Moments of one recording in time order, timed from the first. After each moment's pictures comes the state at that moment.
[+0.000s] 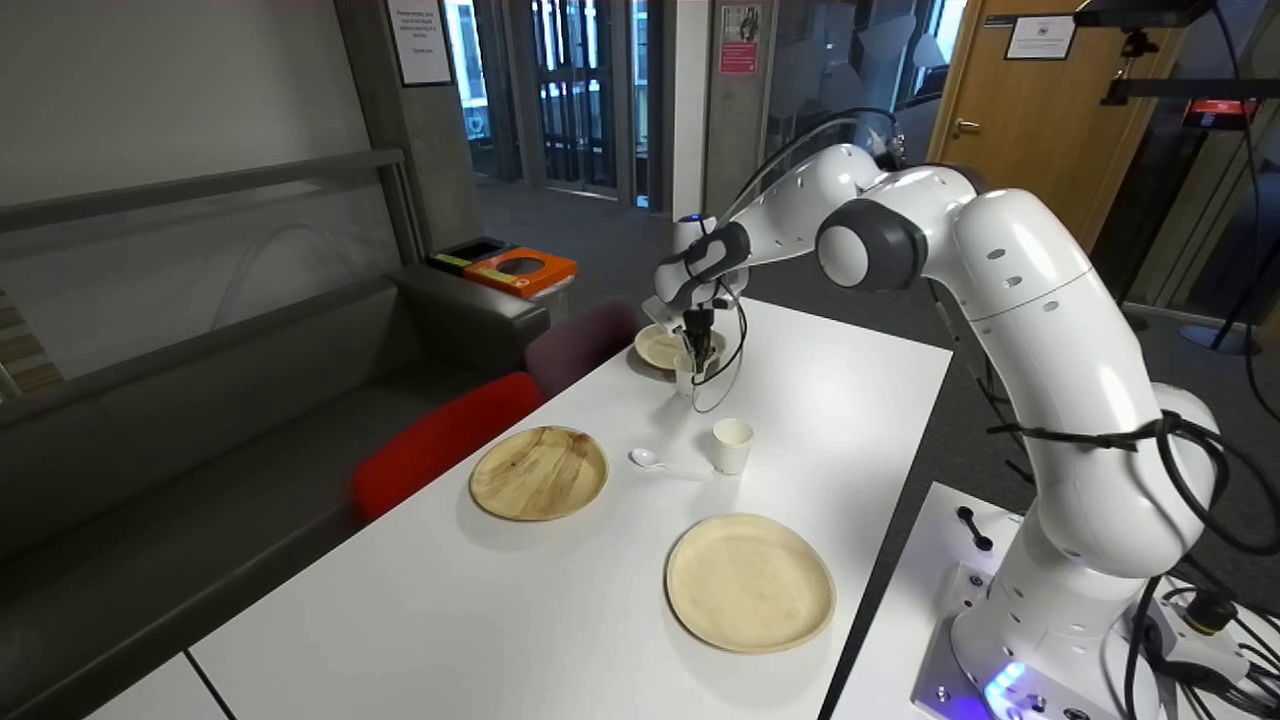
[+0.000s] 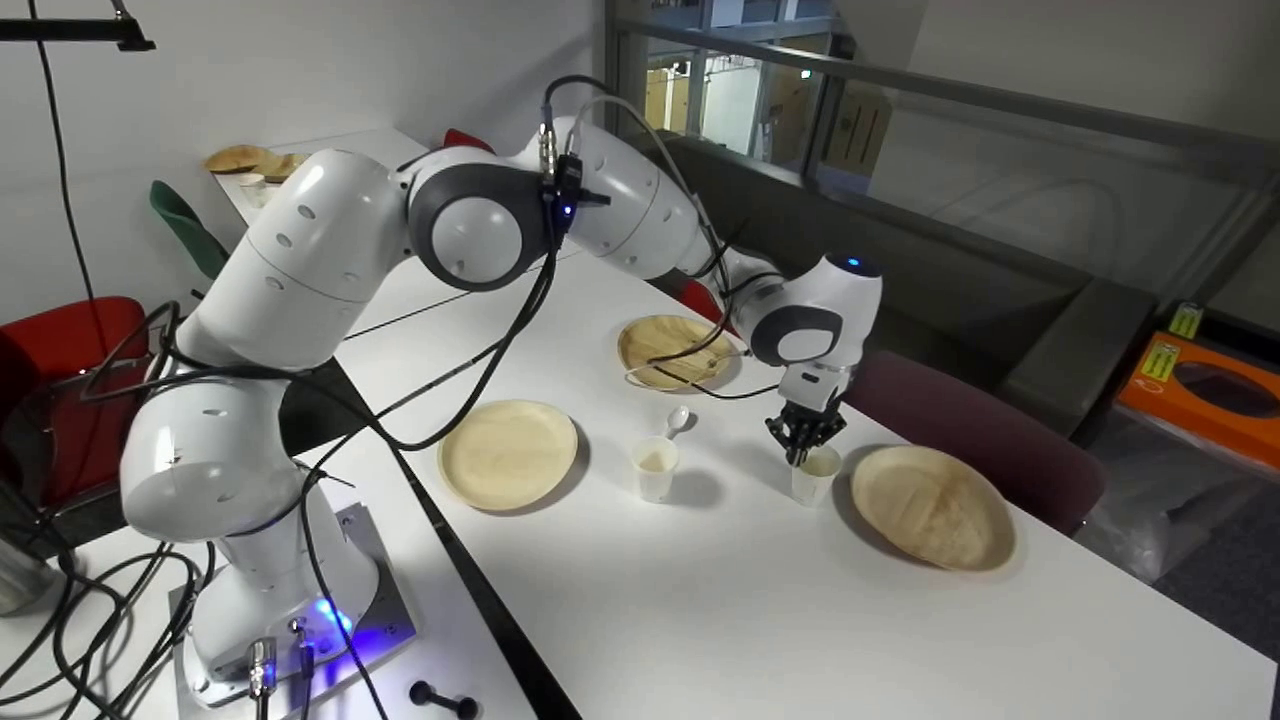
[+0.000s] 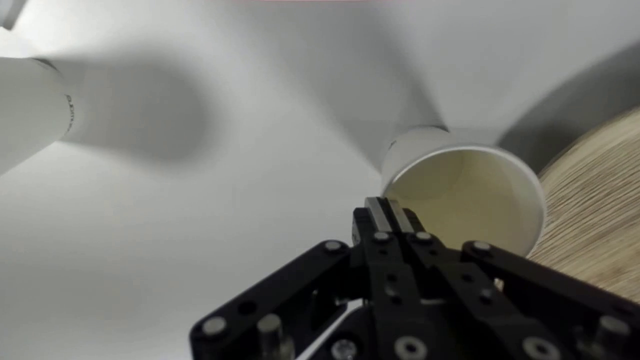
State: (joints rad) arm -0.17 0.76 -0.24 -1.49 0.12 2.24 1.64
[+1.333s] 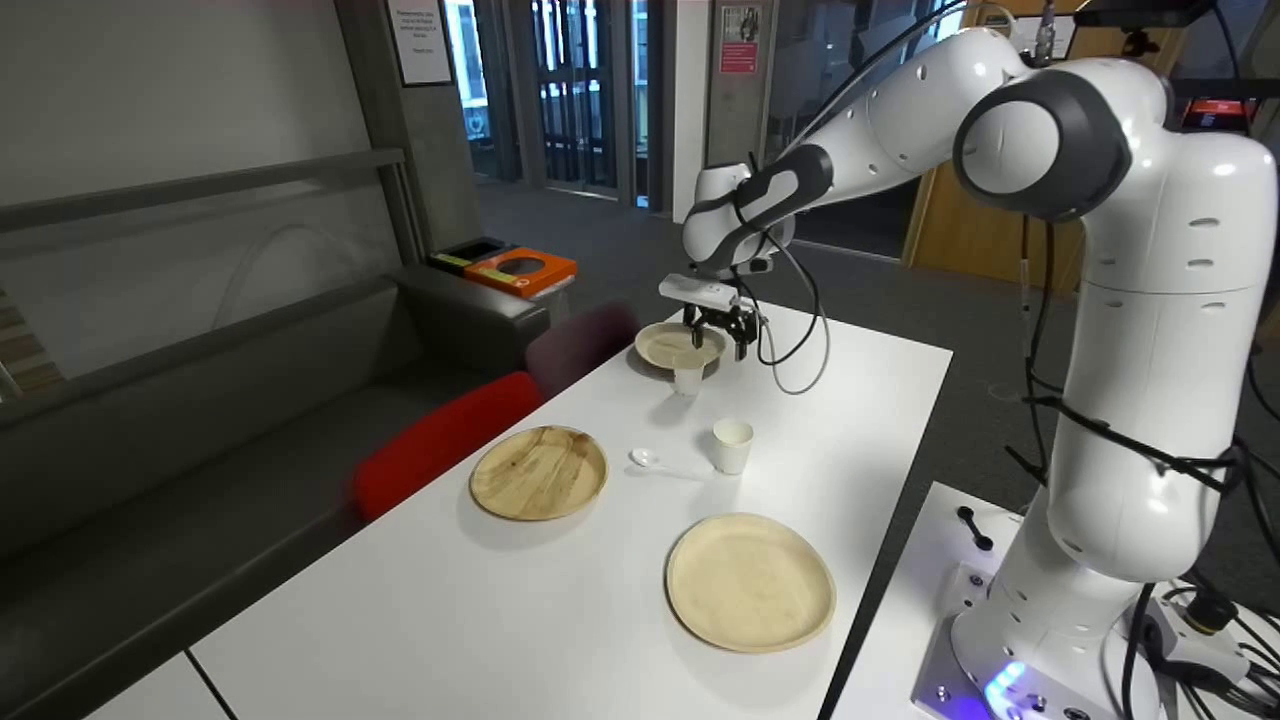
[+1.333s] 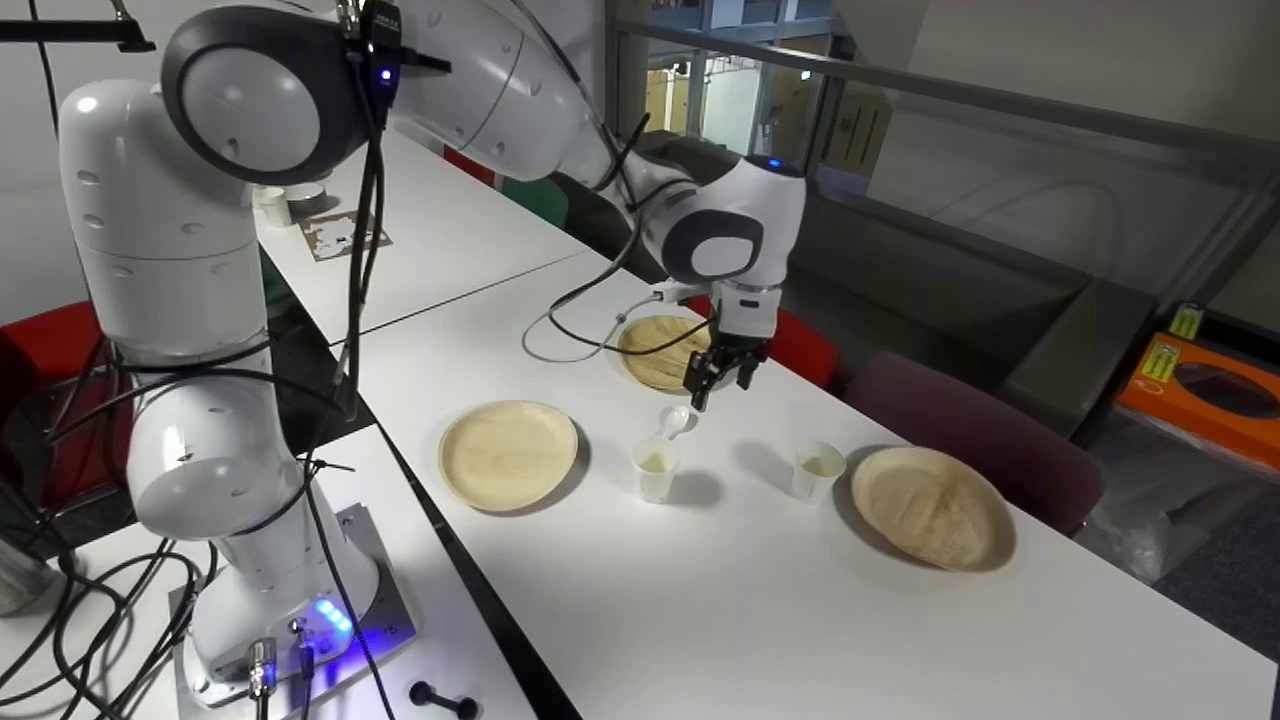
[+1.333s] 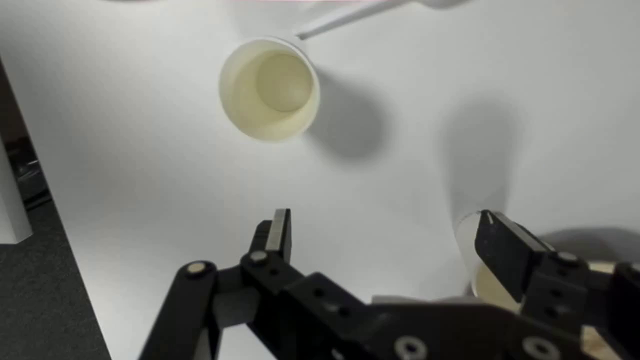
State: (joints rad) arm -0.09 0.23 -0.21 -2.00 0.02 2.19 1.26
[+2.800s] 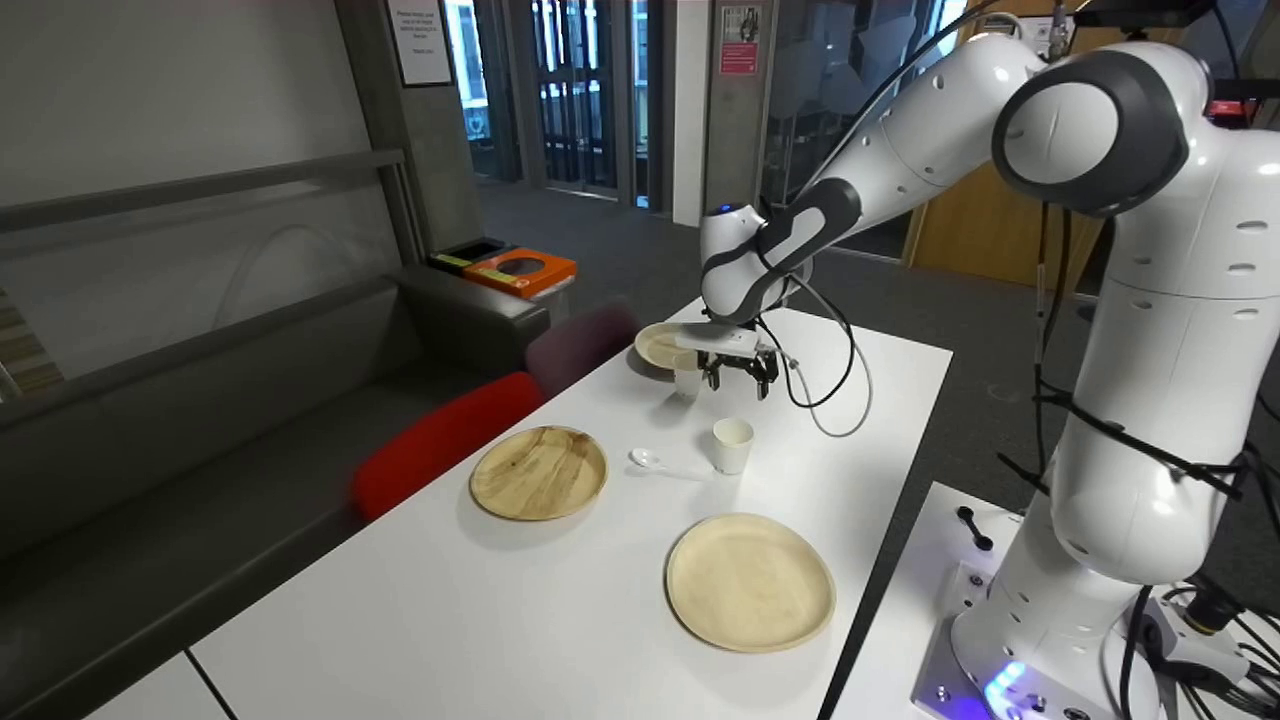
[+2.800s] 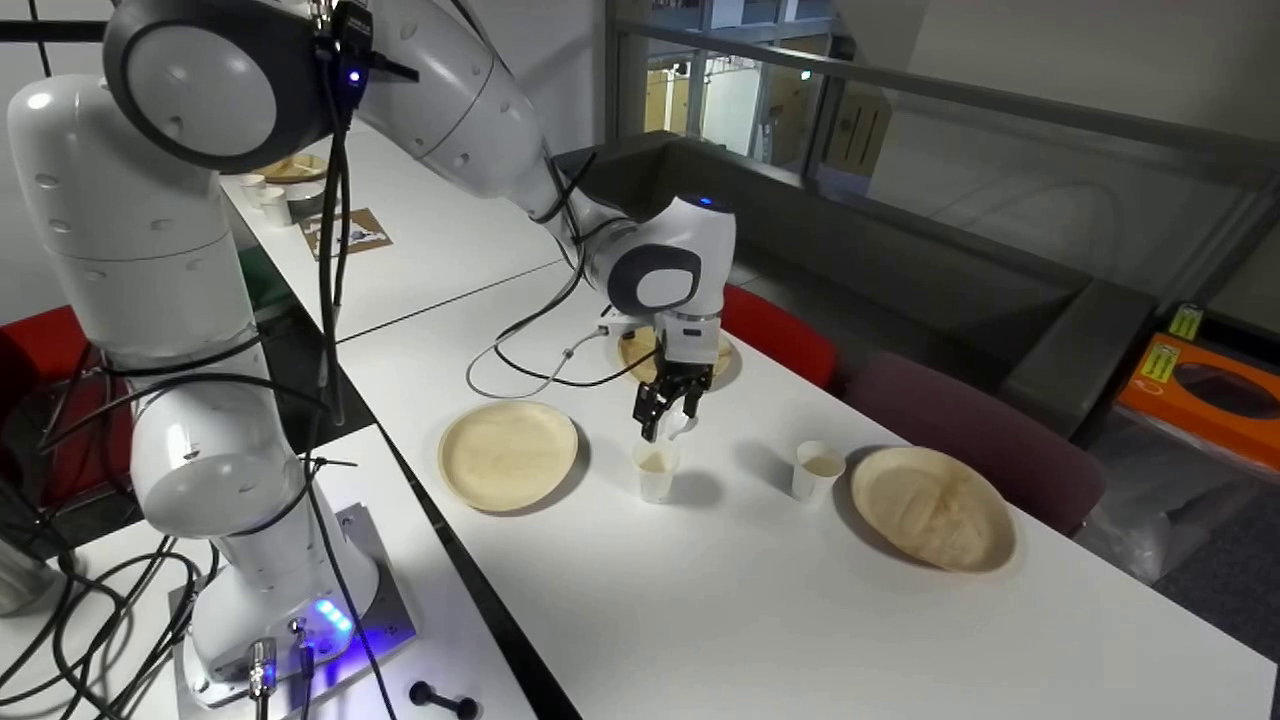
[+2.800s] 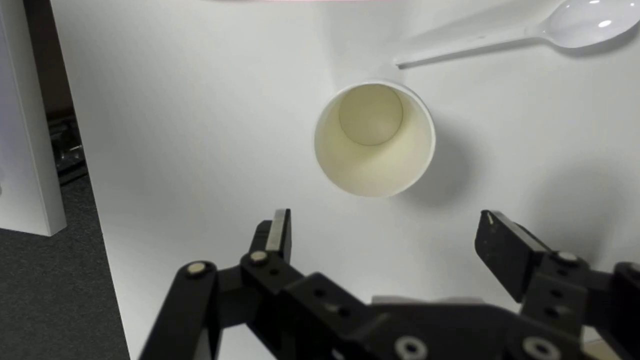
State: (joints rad) arm -0.05 0.15 -0.19 -2.24 -0.09 2.30 1.27
